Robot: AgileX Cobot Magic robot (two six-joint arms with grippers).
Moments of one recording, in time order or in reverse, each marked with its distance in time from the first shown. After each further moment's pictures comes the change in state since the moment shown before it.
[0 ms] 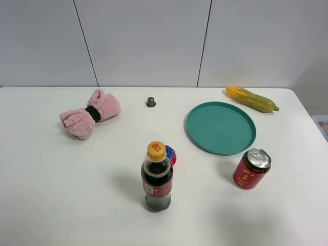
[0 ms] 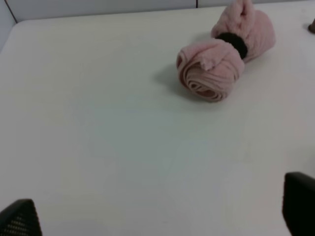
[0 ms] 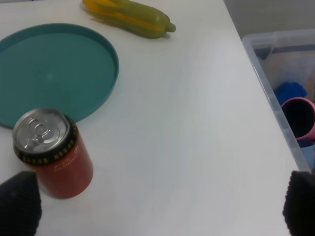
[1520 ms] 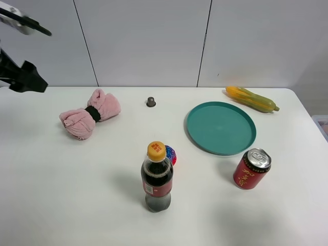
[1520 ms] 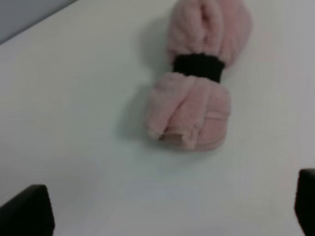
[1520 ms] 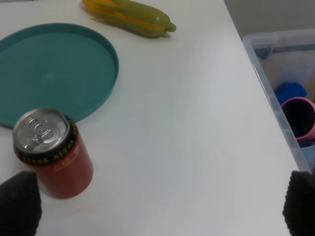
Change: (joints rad) left arm -0.148 1.379 -0.655 -0.126 -0.233 0.460; right arm 0.000 0.000 0.000 0.000 0.000 0.000
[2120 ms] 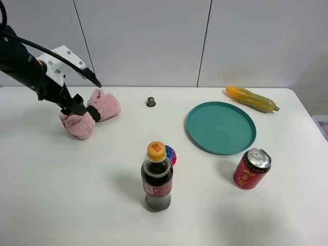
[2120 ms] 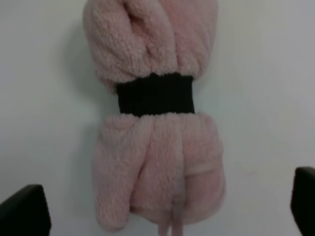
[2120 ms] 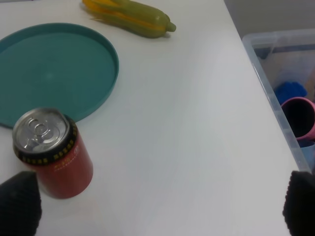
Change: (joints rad) left arm -0.097 0.360 -0.003 -0.008 -0.245 0.184; right arm 0.000 0.000 0.000 0.000 0.000 0.000
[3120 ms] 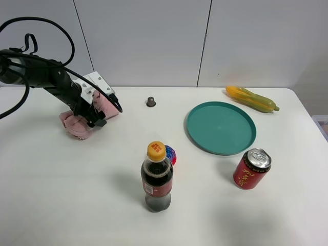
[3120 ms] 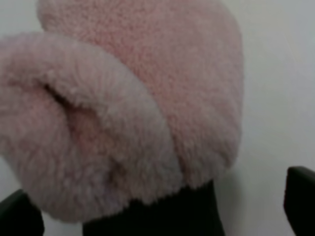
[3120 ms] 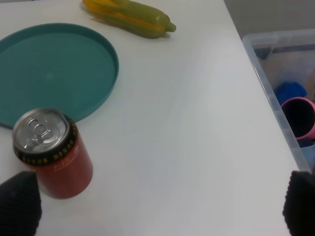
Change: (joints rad) left arm -0.058 0.334 -0.100 0.000 -0.236 0.090; right arm 0.000 0.000 0.000 0.000 0.000 0.000
